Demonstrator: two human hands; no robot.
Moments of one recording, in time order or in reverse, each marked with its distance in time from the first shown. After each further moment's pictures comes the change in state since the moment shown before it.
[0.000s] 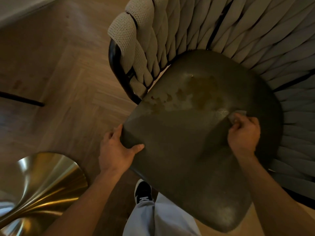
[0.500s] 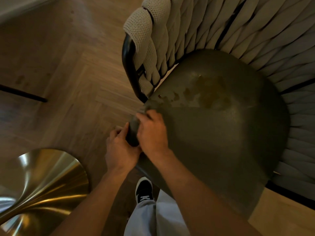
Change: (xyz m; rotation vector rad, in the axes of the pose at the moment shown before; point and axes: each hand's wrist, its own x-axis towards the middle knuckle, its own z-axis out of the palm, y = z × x) left_hand 0.001 -0.005 0.003 -0.040 0.035 0.046; right_hand -0.127 -0.199 0.066 0.239 -0.337 -0.523
